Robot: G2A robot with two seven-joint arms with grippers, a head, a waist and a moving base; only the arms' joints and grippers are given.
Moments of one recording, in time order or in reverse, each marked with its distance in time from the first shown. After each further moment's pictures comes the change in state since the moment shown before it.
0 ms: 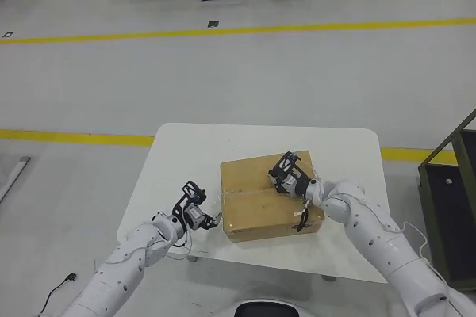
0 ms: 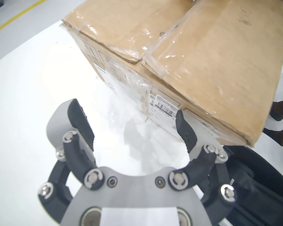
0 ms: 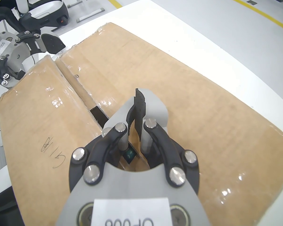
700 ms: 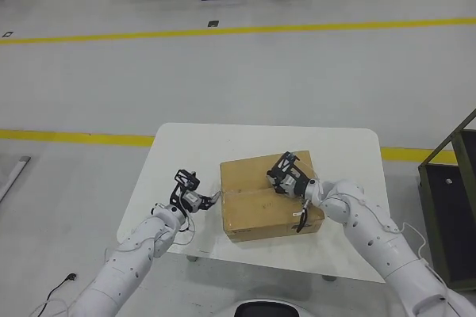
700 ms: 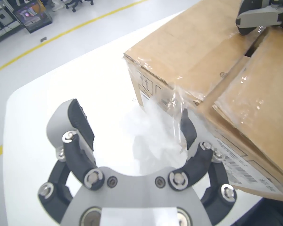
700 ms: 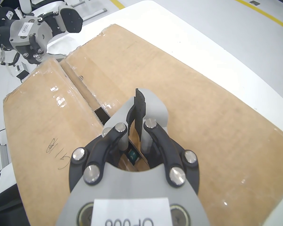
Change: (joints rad) left arm -0.084 -0.078 0.022 0.185 0.022 0.203 0.245; right arm -0.010 -0.012 0.023 -0.013 -0.005 -0.020 0.019
